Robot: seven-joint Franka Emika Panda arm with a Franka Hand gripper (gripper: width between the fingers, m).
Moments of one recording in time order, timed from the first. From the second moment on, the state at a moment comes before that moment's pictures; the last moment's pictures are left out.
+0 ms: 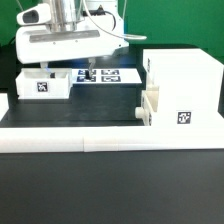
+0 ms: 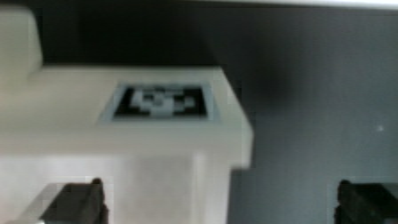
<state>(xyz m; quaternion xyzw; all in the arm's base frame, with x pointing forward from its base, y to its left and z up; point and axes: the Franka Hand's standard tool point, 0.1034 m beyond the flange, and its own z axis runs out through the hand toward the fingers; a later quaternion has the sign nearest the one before) 0.392 -0.087 0.020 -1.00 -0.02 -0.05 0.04</state>
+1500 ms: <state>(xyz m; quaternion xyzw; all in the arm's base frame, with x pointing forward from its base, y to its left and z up) 0.383 -0.085 0.006 -1.00 -0.03 -0.07 0.01</state>
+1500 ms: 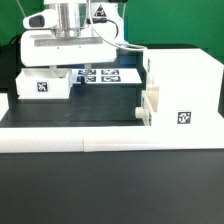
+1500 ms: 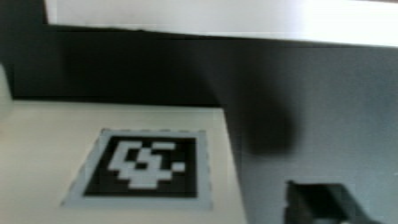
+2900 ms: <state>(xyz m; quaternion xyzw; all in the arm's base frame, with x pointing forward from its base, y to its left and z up) 0.421 -0.038 0.050 -0.99 -0.09 -0.06 0.02</state>
